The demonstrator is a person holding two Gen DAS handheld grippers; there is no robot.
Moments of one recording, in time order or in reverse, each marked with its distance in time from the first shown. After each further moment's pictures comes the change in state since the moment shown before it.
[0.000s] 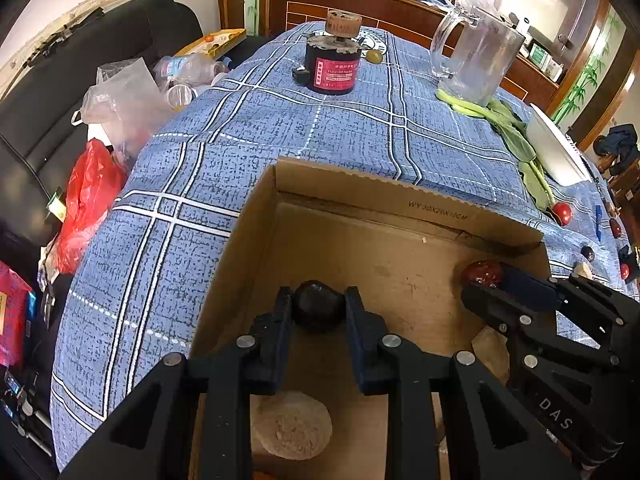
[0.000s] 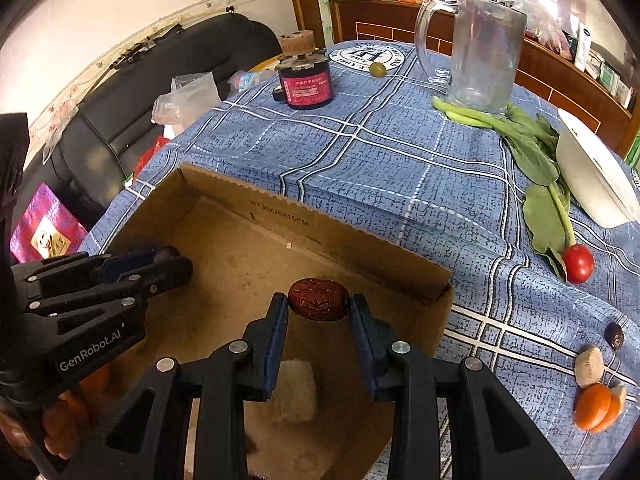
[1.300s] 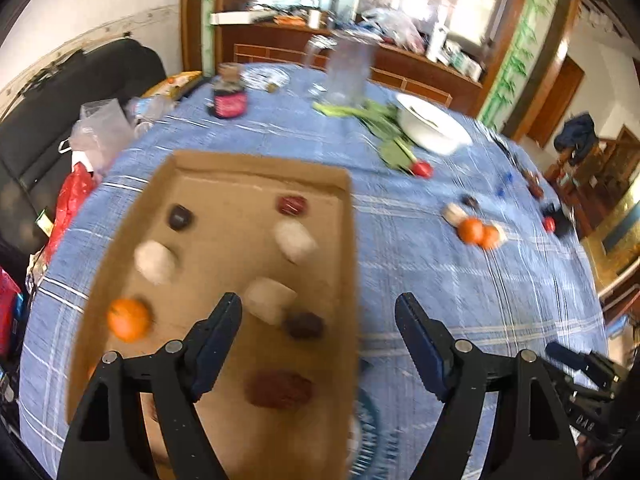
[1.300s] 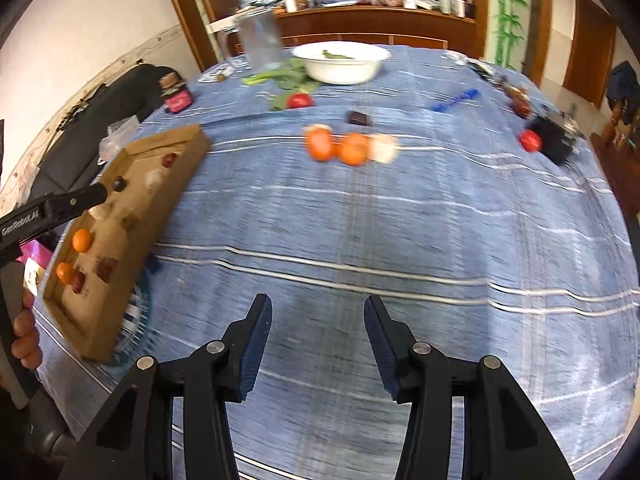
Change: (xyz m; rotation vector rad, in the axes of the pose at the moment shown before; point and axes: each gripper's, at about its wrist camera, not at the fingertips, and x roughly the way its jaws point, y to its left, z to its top) left arm -0.101 -0.120 -0.100 0.101 -0.126 -0.101; right arm -0.185 -0.121 -0.215 0.308 -0.059 -0.171
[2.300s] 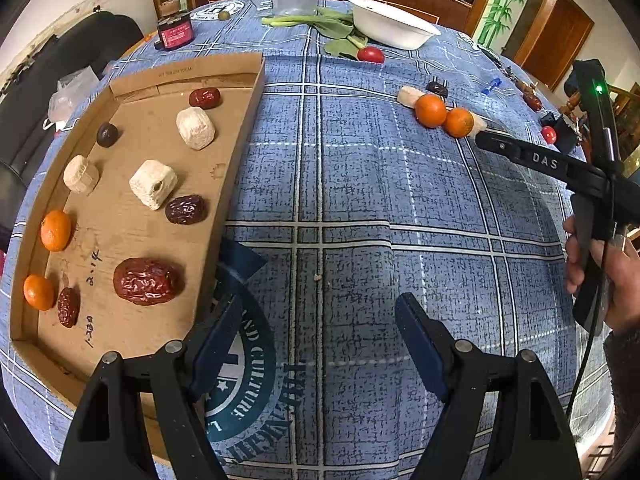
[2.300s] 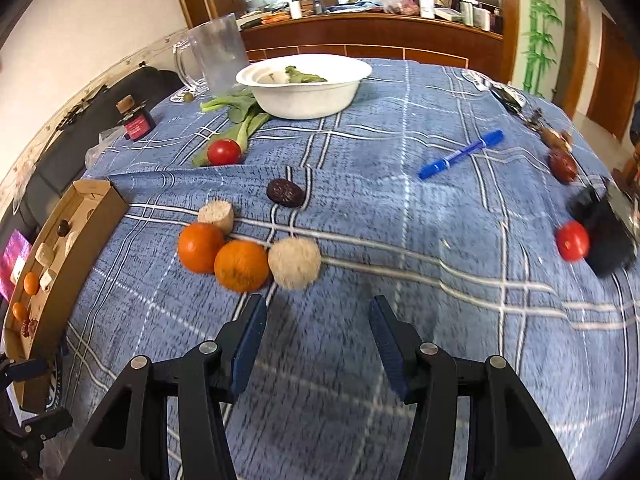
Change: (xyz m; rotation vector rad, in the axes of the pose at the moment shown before) left arm 0.035 -0.069 -0.055 0.042 0.219 0.047; right arm 0.095 -0.076 0.104 -0.110 -0.046 0.059
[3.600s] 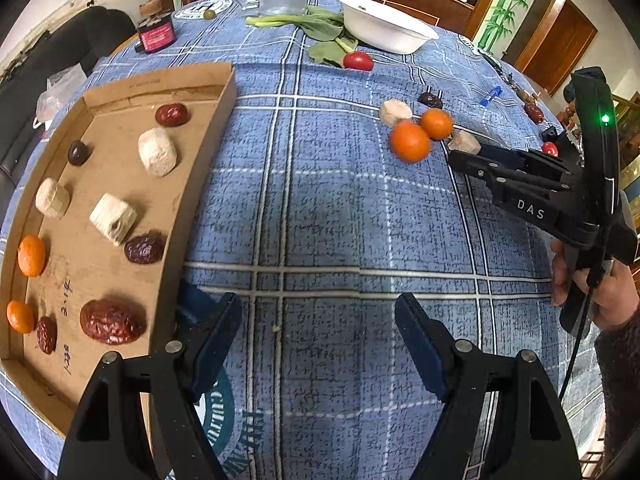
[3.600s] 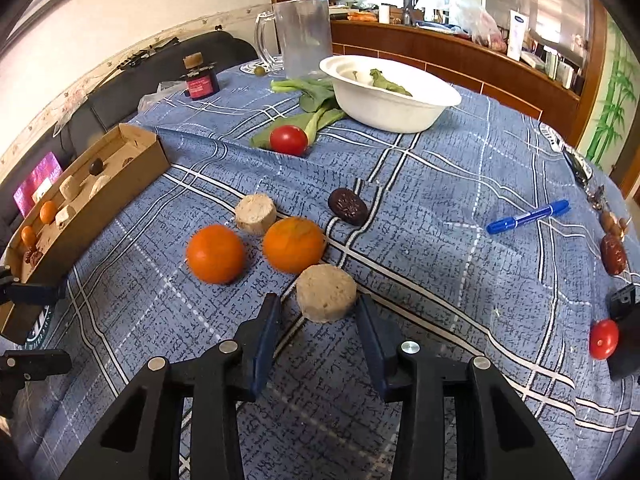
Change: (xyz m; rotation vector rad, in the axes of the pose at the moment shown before) left arm 0.017 -0.021 0.031 -0.012 0.011 -0.021; right arm 0.017 0.019 0.007 -0.272 -0.002 0.110
